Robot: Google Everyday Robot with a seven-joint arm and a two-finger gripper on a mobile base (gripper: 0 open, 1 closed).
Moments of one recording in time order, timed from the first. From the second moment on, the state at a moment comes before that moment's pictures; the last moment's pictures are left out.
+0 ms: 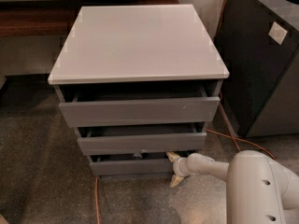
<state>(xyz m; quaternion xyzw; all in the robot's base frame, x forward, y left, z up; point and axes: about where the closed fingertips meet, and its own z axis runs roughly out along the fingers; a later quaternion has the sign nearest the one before) 0.644 -0.136 0.216 -0.73 0.62 0.00 0.30</state>
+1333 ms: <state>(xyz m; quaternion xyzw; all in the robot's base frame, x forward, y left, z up) 0.683 -0.139 0.194 -0.72 0.64 0.00 0.28</state>
